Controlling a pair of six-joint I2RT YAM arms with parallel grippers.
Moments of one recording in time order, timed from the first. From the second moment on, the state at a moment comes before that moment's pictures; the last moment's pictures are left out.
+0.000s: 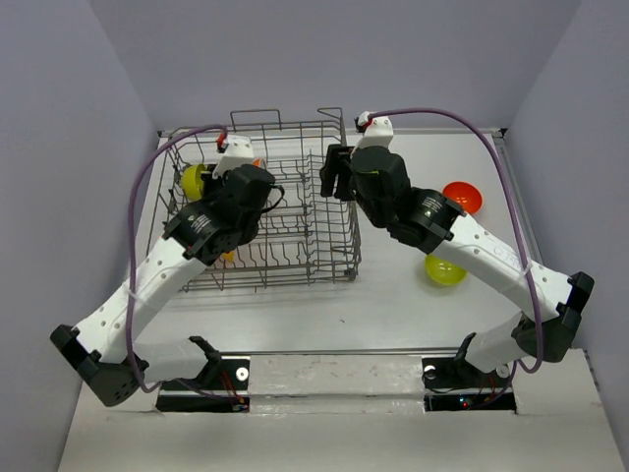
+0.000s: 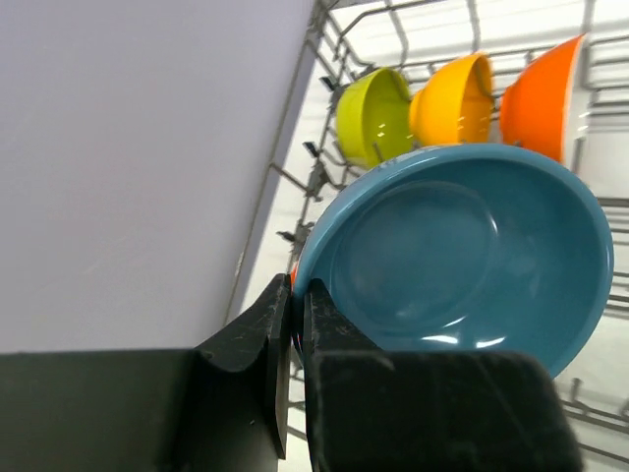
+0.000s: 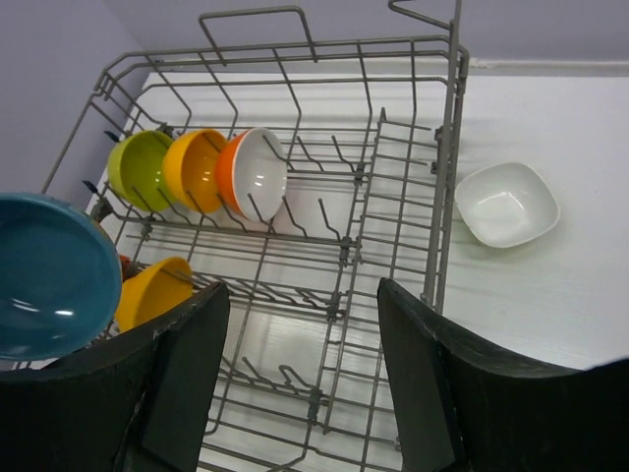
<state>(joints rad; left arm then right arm) -0.75 1.23 1.40 -0.96 -1.13 -0.22 0.95 1.46 1.64 -0.49 0.63 0.45</state>
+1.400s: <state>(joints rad) -0.62 1.24 1.60 -0.74 -0.58 -0.12 0.95 1.65 1.72 -0.30 0.35 0.49</state>
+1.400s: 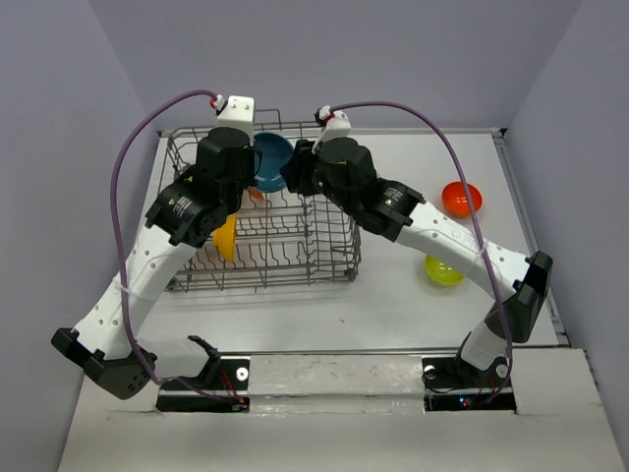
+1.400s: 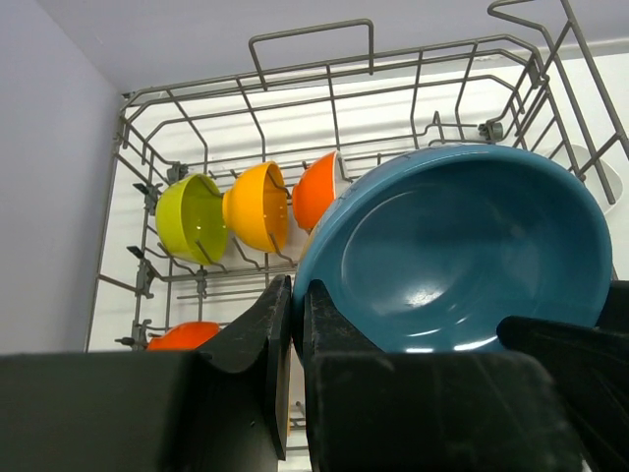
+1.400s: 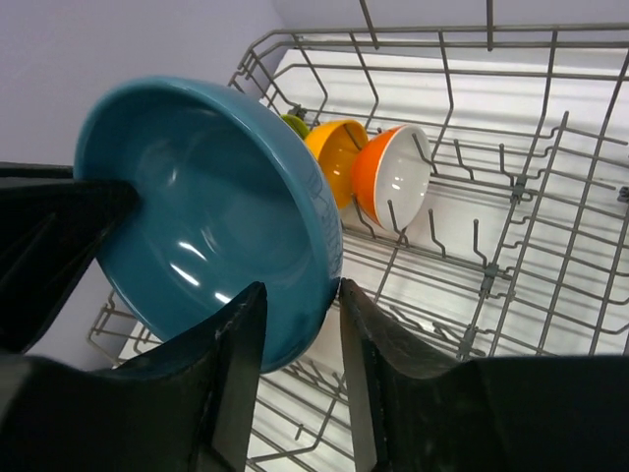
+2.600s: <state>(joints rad) -0.63 1.17 1.51 -0.62 -0.59 -0.09 0.94 1.73 2.02 -0.62 0.31 0.57</state>
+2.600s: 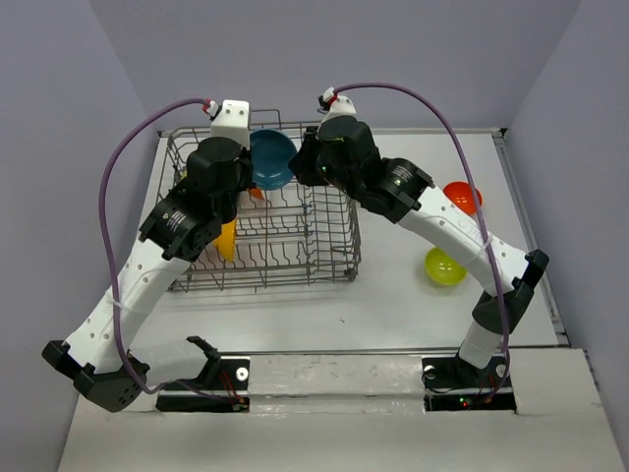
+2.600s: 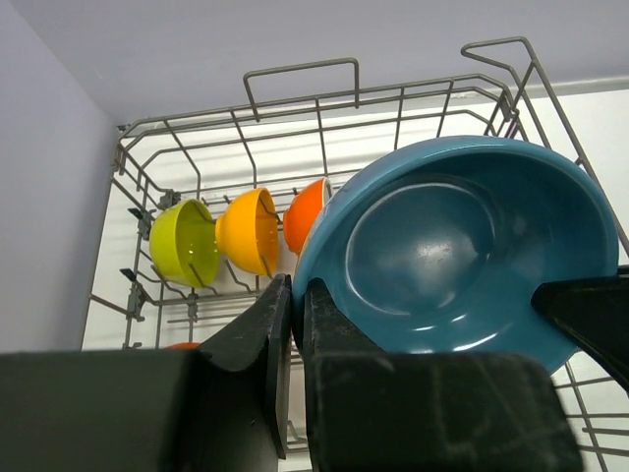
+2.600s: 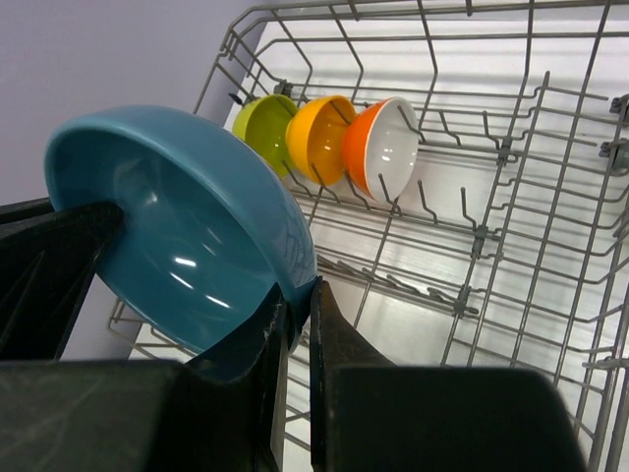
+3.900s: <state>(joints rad) -0.63 1.07 1.43 -0.55 -0.58 -0.03 0.92 1.73 2.08 -0.74 0.12 0.80</state>
